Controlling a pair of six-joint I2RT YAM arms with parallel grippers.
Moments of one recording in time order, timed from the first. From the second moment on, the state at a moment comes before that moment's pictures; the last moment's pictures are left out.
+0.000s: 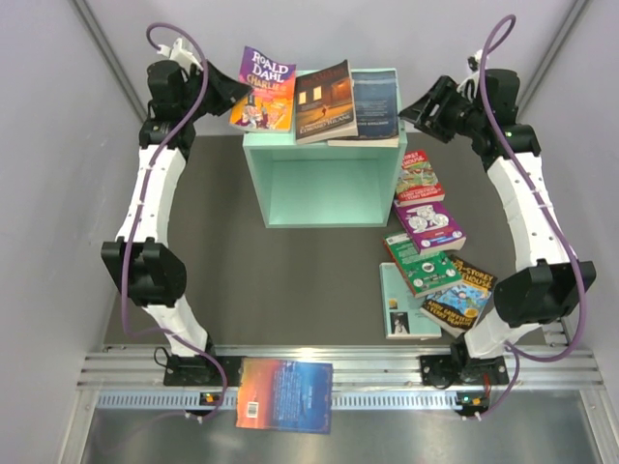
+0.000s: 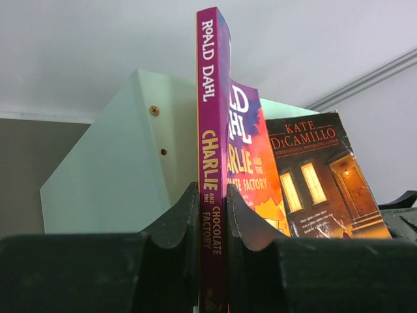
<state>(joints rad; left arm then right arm) -0.03 1.78 1.90 -0.24 0.49 -0.70 0.10 1.60 1.79 -0.56 -0.40 0.64</state>
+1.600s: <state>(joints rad) -0.33 1.92 2.01 -0.12 0.41 -1.17 0.09 1.57 1.67 -0.47 -0.40 0.68</state>
